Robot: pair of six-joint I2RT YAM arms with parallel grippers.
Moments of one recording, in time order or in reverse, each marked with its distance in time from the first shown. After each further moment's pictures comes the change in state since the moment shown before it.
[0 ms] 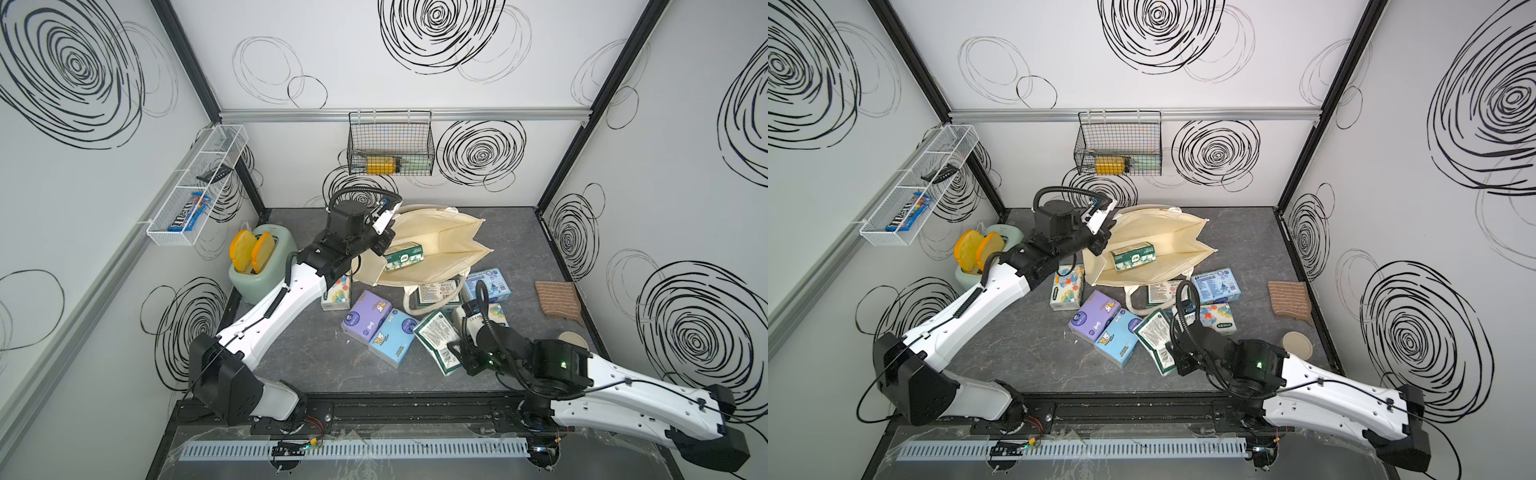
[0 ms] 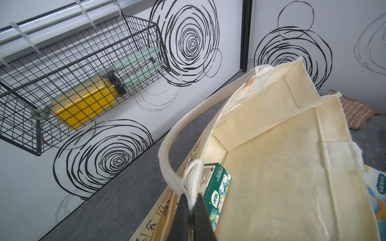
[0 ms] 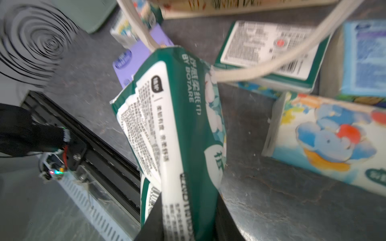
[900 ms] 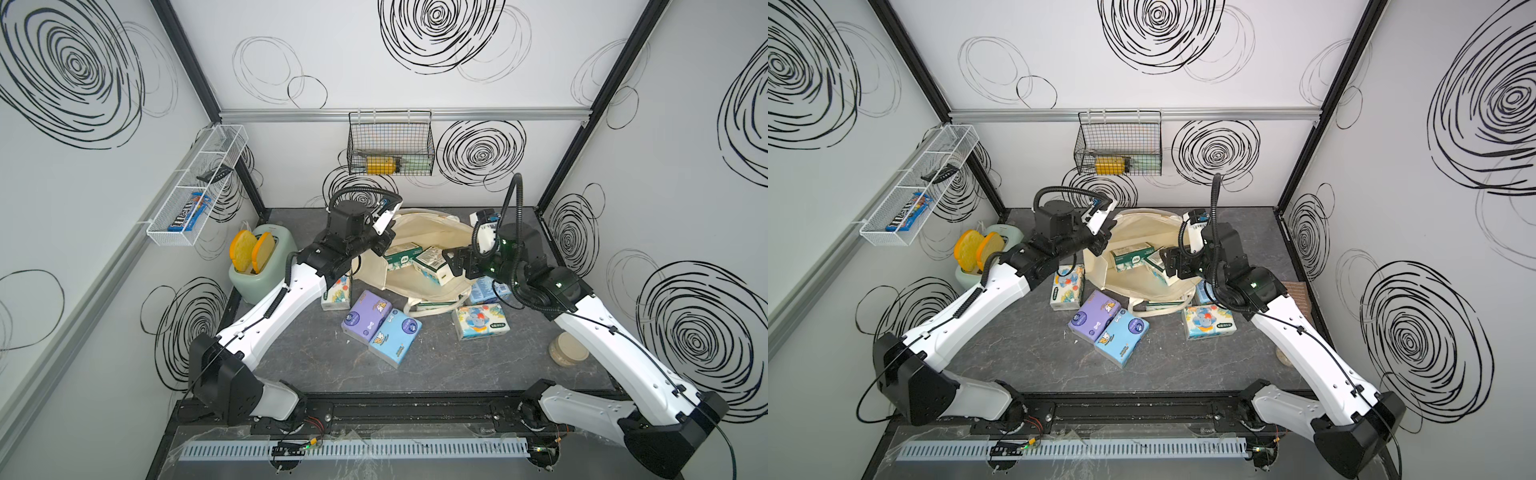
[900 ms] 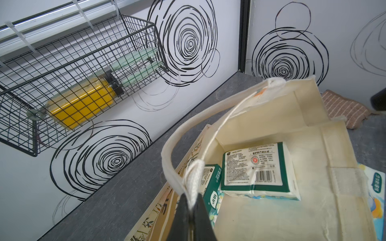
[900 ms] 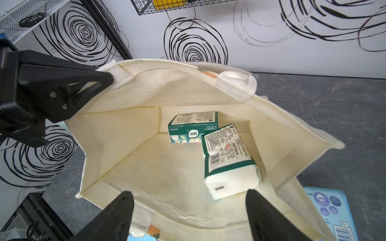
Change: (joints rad) left arm 0.000 0.000 0.000 -0.004 0.009 -0.003; right arm -0.613 0.388 0.443 0.180 -0.308 -0.391
